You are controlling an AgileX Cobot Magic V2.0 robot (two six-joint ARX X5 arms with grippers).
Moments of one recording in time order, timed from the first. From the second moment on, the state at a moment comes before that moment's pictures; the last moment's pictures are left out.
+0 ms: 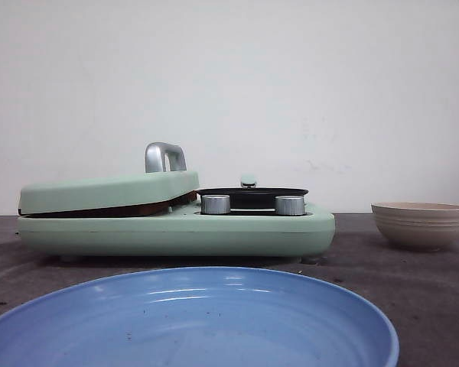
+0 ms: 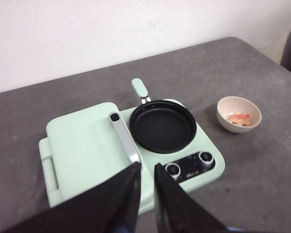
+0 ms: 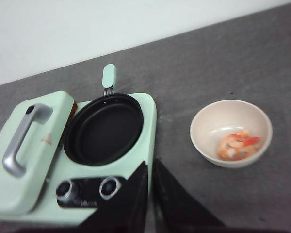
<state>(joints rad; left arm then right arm) -0.57 0.95 1.52 -0.96 -0.06 -0.06 0.38 0.80 0.88 -0.47 0.11 0.53</state>
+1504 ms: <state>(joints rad) -0.58 0.68 1.42 -1.01 -0.24 0.01 -0.12 1.79 1.33 -0.55 -0.25 0.36</state>
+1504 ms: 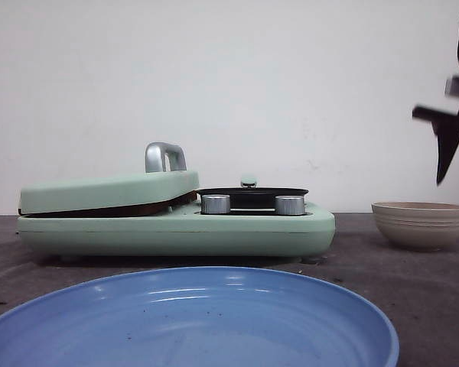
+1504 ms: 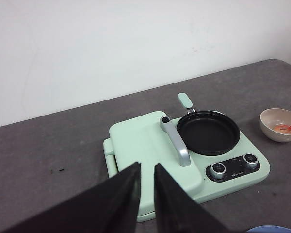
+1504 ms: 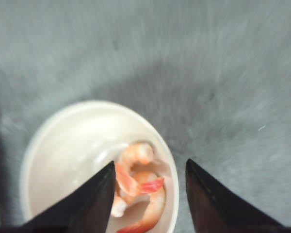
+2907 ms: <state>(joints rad) -0.58 0.80 1.42 -0.96 -0.18 0.01 -0.07 1.84 1.33 -0.24 -0.37 0.34</state>
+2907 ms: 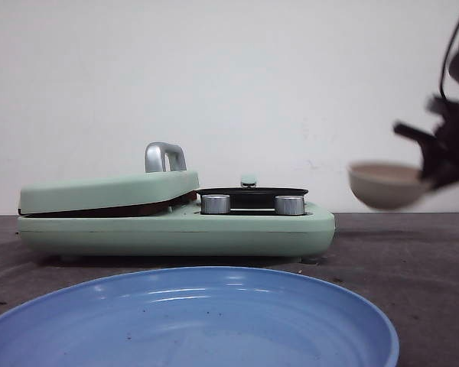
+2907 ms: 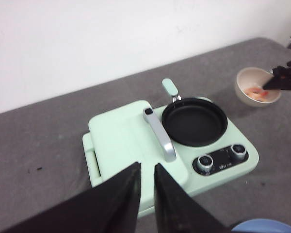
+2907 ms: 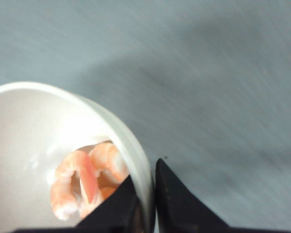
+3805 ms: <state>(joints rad) -0.58 0.80 1.42 -0.96 -0.15 0.01 0.45 1.79 1.33 0.18 0.06 0.03</state>
